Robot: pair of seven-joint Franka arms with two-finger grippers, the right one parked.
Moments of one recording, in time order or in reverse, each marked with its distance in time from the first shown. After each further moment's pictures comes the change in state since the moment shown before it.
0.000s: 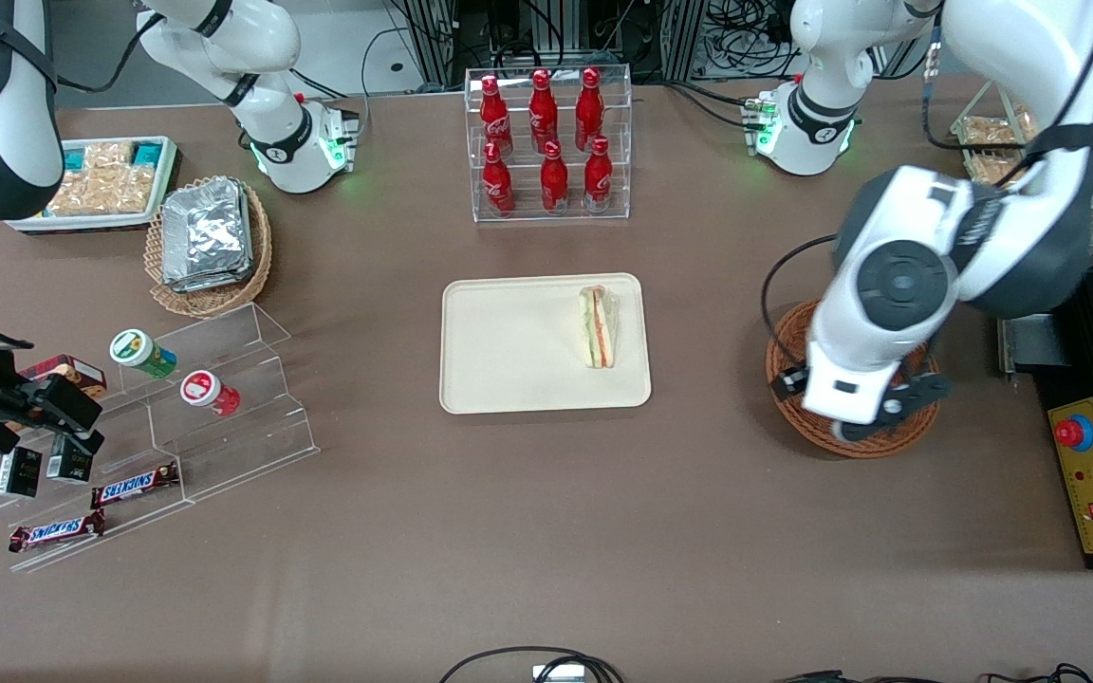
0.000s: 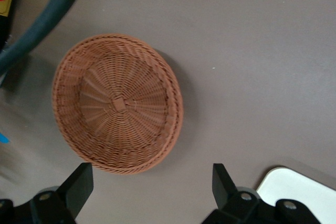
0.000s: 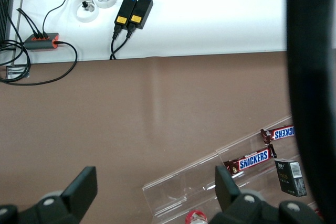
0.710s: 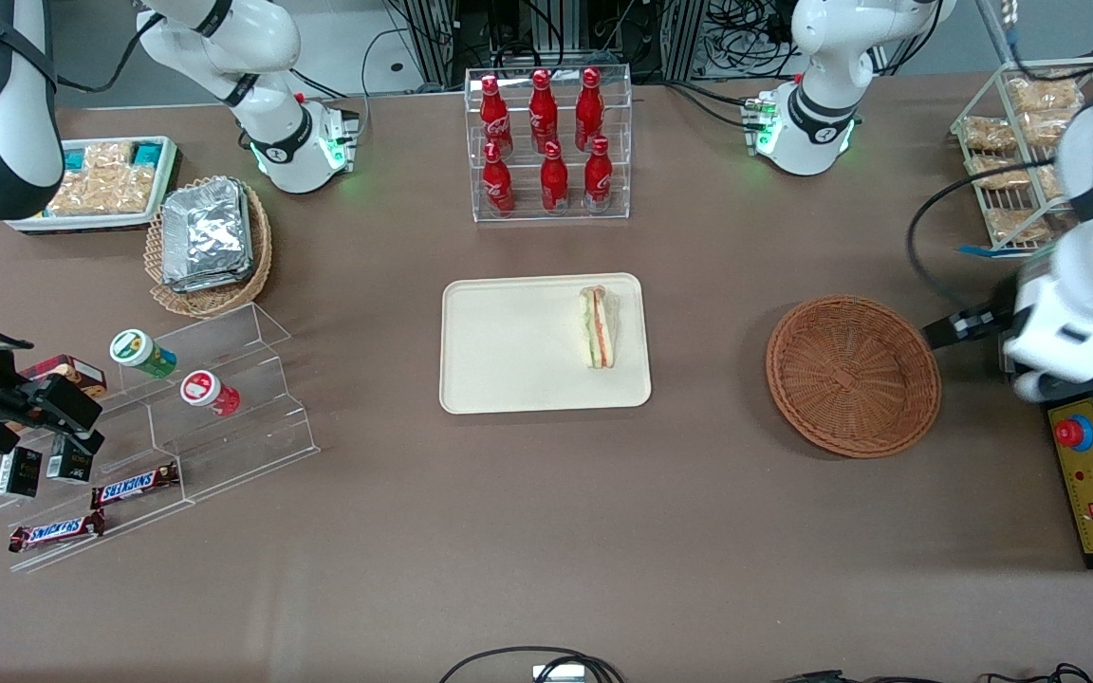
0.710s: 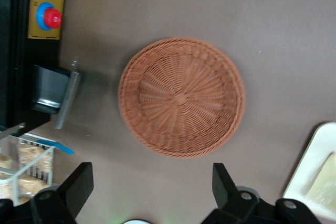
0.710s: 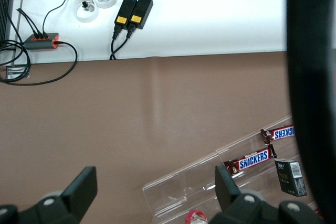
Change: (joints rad) arm 0.038 -0.229 0.313 -0.012 -0.210 -0.136 0.587
